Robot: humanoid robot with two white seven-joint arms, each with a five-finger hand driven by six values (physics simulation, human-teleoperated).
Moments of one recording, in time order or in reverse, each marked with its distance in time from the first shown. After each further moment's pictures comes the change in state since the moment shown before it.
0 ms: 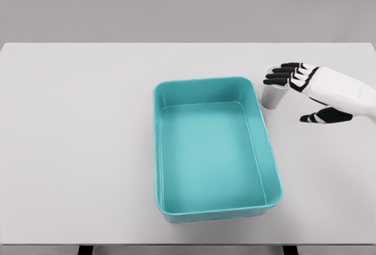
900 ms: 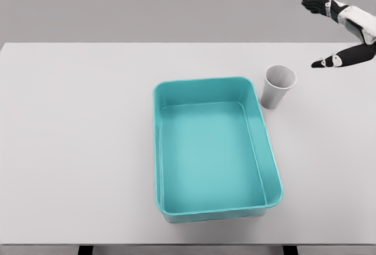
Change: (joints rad) left arm 0.000 0.000 0.000 0.000 0.000 0.000 0.000; right arm -0.341 0.120 0.114 0.424 -0.556 0.235 0.217
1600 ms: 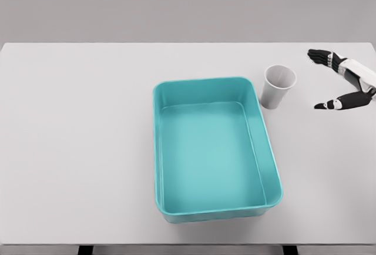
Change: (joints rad) left arm 0.000 0.000 0.000 0.000 0.000 0.000 0.000; right arm 0.172 0.009 0.002 0.178 -0.076 -0.169 0.002
